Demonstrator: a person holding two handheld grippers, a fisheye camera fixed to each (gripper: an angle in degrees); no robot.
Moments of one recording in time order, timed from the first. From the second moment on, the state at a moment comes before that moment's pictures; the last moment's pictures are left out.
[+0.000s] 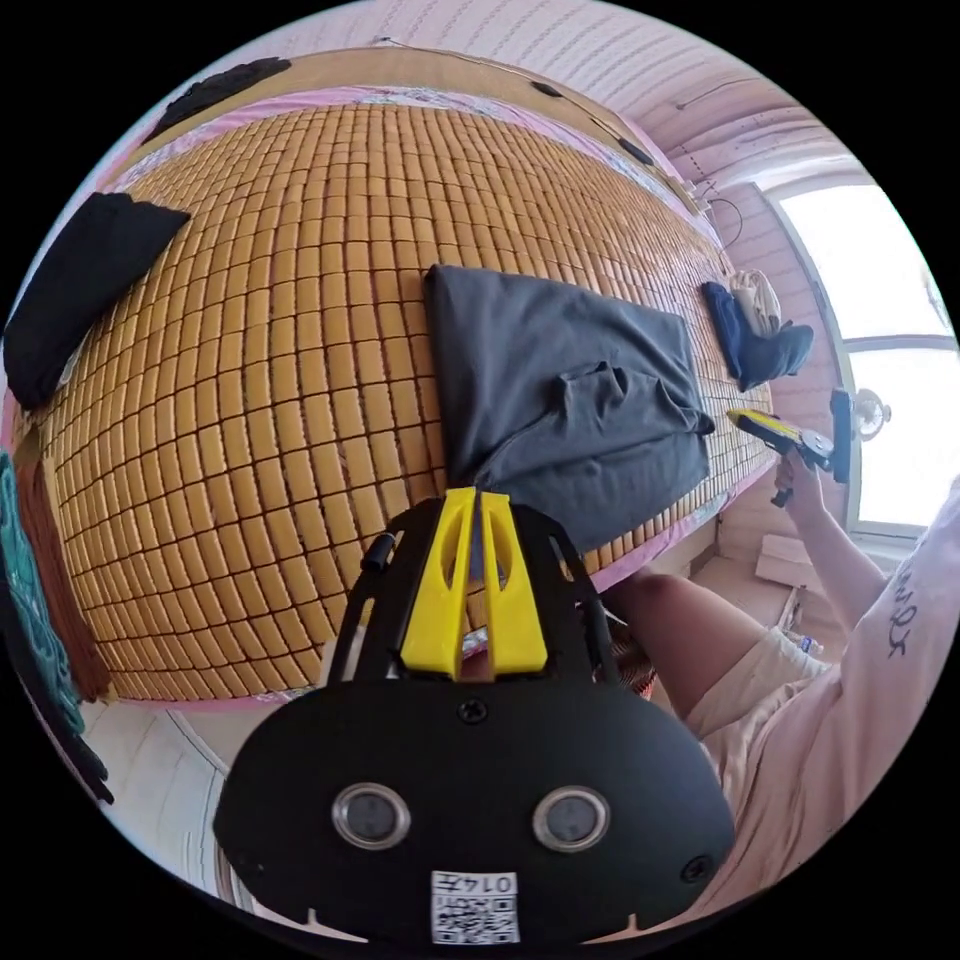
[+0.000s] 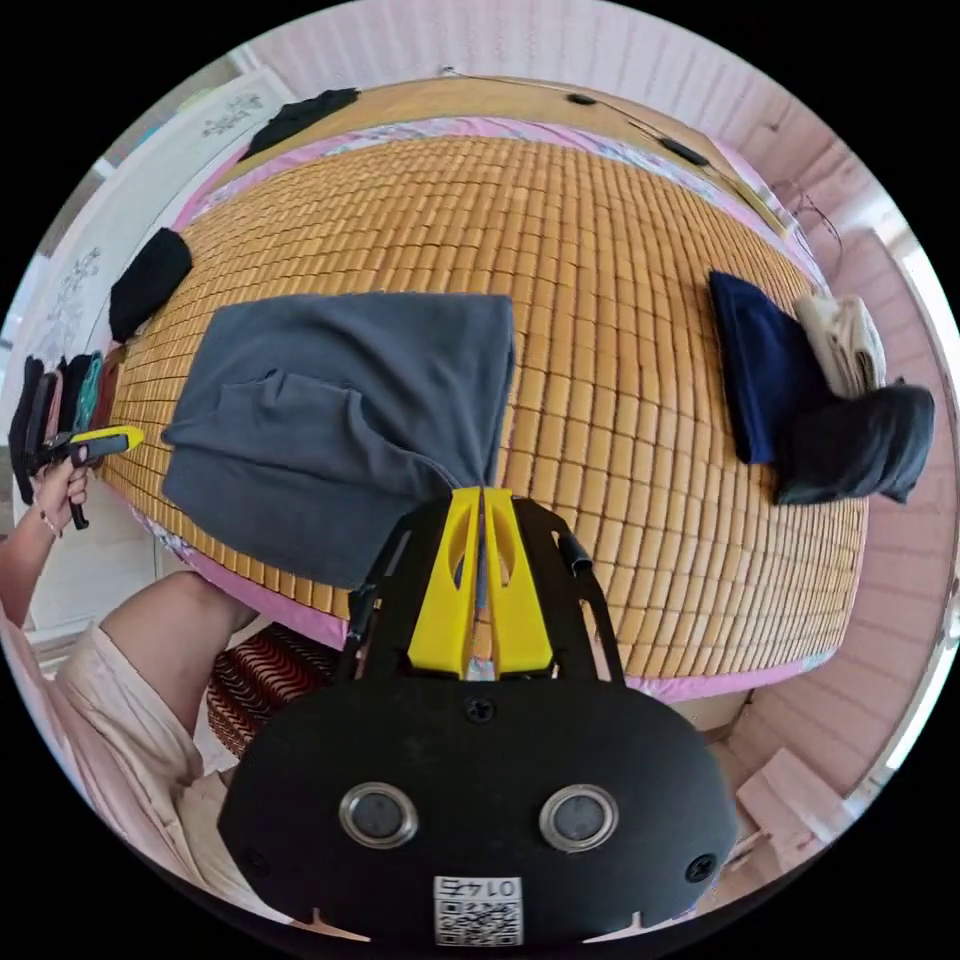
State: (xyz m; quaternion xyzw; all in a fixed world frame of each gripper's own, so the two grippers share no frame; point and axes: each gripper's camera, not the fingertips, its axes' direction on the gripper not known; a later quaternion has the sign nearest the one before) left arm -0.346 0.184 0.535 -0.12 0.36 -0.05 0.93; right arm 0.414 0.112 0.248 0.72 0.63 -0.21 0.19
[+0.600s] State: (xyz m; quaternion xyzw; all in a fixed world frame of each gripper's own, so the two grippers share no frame) left arm -0.195 0.137 0.543 -0.08 0.37 0.05 0.92; right arm 0.402 0.018 0.224 0.66 0.63 -0.32 0.27
